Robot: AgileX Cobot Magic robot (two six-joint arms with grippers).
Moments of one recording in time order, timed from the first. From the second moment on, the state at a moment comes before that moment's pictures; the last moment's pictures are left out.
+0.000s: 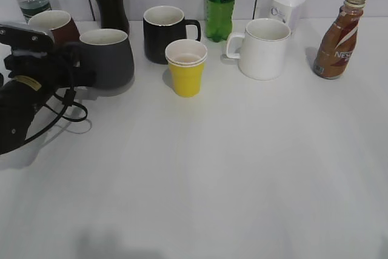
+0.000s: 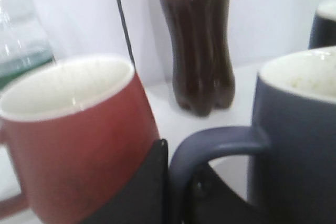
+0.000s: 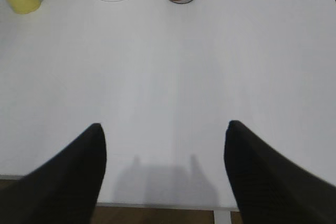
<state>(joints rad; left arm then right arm) -0.25 2.06 -0.76 -0.09 -1.12 0.17 0.06 -0.01 -0.50 0.10 1.04 -0.05</state>
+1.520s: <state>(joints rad) -0.44 1.71 -0.42 0.17 -1.17 0.10 0.06 0.02 -0.52 0.11 0.92 -0.05</state>
